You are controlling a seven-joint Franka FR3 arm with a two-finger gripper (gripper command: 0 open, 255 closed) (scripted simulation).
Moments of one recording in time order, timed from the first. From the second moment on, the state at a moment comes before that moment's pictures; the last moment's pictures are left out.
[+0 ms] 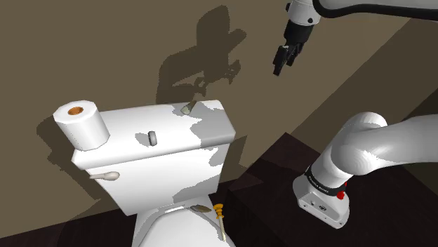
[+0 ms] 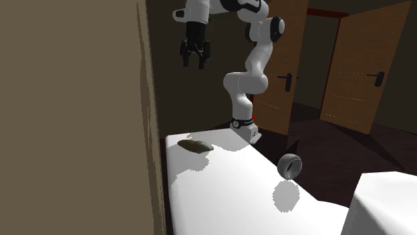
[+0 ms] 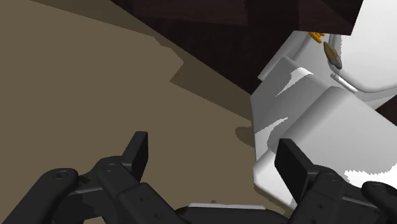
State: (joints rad) arm 0.00 -0.80 -0.04 -2.43 -0.12 1.69 -0.05
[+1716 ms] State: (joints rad) arm 0.09 -0.30 0.45 -2.25 0.09 1.97 0.67
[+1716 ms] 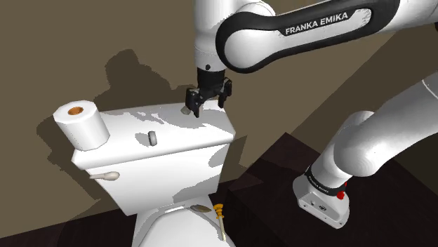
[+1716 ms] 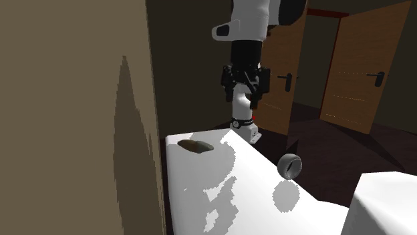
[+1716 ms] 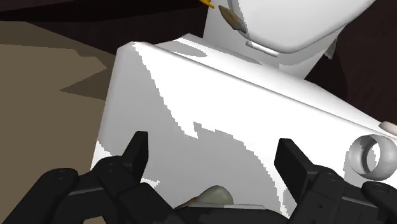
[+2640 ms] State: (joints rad) arm 0.19 0.27 0.58 -1.77 -0.16 1.99 1.13
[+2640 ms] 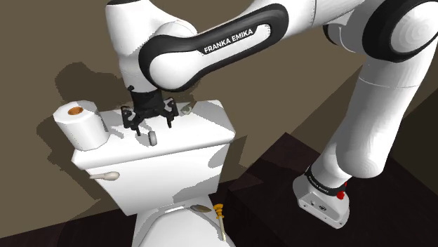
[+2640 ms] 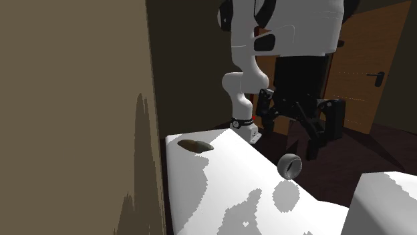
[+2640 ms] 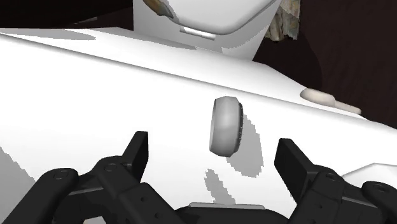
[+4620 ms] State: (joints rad) arm 0.21 0.30 0.58 -1.70 -0.18 1.96 1.15
